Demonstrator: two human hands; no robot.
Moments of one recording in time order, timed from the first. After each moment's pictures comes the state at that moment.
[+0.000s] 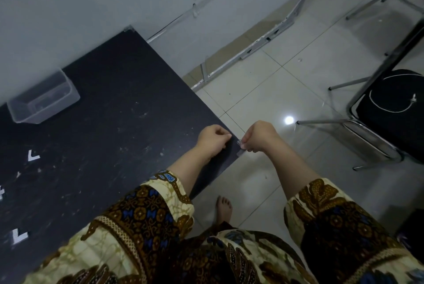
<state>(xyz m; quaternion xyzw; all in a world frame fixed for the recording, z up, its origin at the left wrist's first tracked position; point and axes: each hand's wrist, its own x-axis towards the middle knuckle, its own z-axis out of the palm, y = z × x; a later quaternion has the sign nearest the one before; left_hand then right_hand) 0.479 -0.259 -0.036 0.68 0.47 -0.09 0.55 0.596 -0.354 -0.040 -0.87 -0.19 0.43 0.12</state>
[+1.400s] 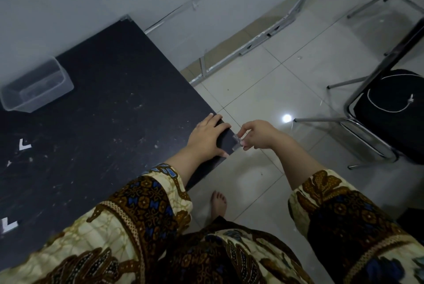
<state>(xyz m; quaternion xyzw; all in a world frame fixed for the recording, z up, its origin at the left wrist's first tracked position) 0.465 -0.254 -0.060 0.94 0.20 -0.17 0.23 0.606 -0.374 -0.045 -0.81 -0.27 0.49 0.16</state>
